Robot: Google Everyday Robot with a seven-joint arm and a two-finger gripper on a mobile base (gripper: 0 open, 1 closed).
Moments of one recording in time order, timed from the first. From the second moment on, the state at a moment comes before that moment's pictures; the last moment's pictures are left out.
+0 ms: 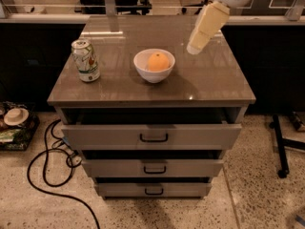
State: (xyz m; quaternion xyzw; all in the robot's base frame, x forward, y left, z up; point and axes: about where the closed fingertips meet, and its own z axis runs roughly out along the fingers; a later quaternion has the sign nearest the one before) arm 0.603 -0.127 1.030 -0.57 0.75 -0.06 0.32
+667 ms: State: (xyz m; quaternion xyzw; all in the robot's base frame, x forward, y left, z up) arm 0.660 -0.096 1.037 -0.61 0.72 -0.08 0.31
